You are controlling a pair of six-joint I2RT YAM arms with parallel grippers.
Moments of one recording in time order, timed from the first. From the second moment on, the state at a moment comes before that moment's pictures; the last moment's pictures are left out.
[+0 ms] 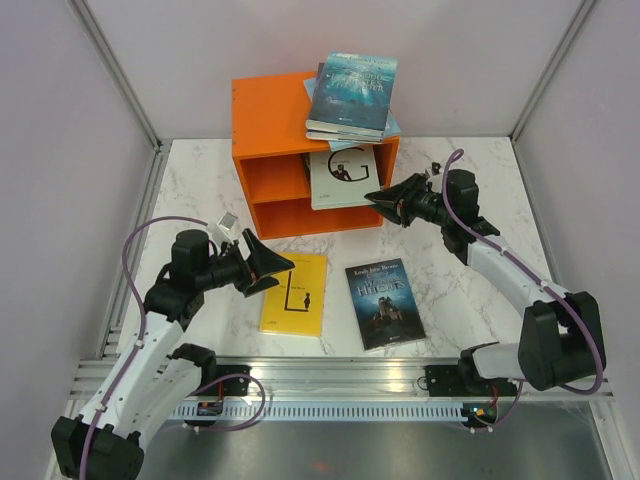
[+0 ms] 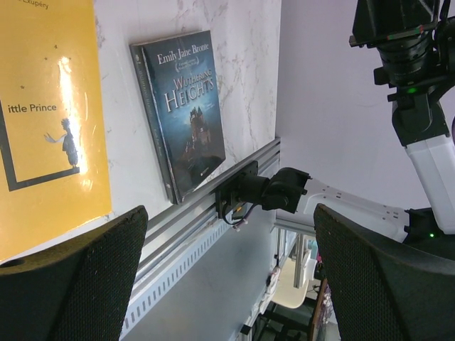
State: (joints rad) left arm -0.26 0.73 0.60 -0.37 0.68 -0.96; right arm 0.24 1.34 0.87 0.18 -0.62 1.39
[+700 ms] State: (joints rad) left arm -0.26 0.71 0.60 -0.39 0.68 -0.95; right arm 0.24 1.49 1.00 0.20 -0.60 1.39
